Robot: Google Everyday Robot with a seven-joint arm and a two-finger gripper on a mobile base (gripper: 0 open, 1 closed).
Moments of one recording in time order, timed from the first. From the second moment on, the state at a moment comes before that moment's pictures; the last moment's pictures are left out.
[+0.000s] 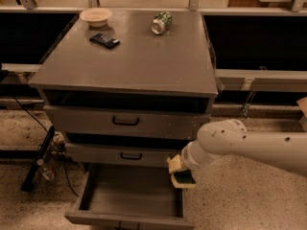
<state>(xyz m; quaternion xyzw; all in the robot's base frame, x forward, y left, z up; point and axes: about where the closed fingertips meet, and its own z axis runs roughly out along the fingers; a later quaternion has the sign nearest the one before) 0.492 -0.113 0.546 -0.03 0.98 0.15 0.09</state>
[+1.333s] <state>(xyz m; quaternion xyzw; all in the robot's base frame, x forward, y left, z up) 0.486 -0.093 0.460 -0.03 0.99 0.16 -0.01</state>
